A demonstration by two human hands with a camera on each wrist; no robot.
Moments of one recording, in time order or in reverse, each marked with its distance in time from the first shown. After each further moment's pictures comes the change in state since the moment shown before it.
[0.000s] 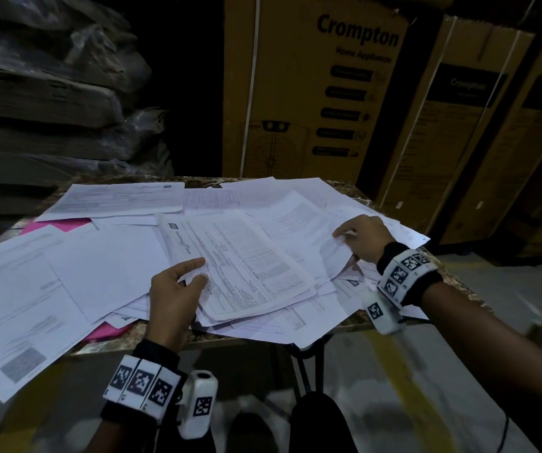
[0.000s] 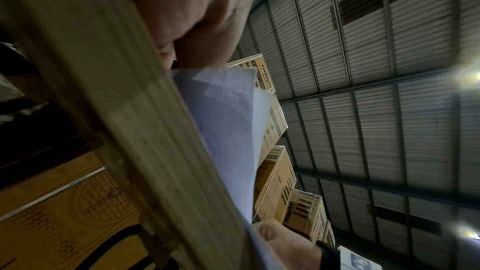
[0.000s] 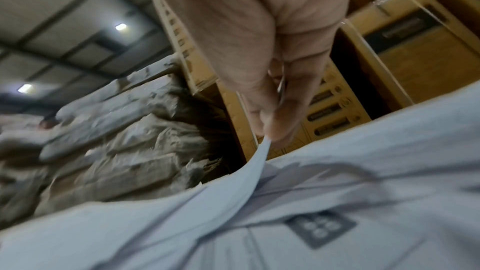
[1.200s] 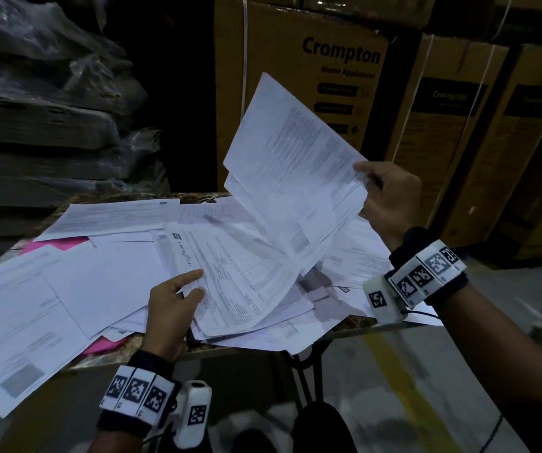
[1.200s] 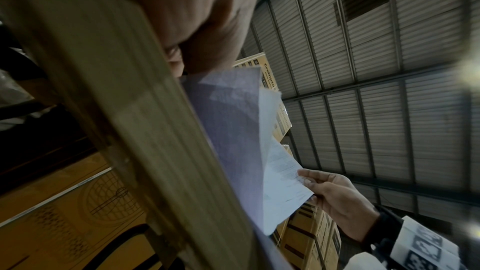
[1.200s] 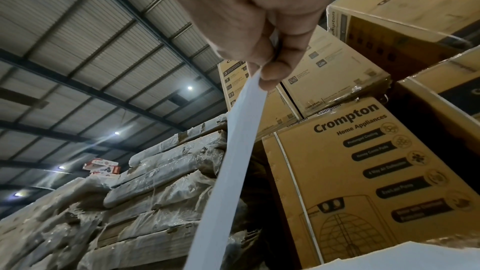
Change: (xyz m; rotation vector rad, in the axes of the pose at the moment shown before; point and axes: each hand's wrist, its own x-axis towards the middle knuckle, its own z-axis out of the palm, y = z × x) left_hand -0.004 0.008 0.001 0.023 -0.070 0.002; right_hand -0.039 -0.047 -0.077 0.300 0.751 -0.256
